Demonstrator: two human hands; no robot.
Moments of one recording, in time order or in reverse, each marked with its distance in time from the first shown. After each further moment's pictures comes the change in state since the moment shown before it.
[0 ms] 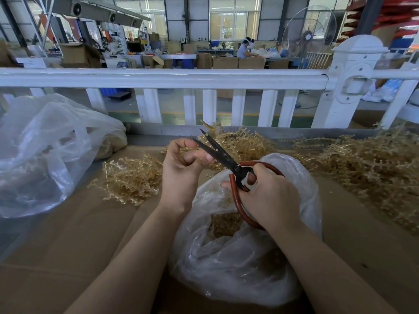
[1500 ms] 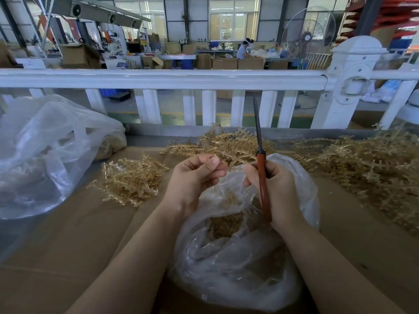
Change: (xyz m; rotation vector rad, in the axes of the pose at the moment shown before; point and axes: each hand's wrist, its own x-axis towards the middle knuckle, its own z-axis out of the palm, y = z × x) left_hand -0.004 0.009 0.008 -0.052 -0.073 -0.424; right_hand 0.012 0.005 -0.001 0.902 -0.024 0.369
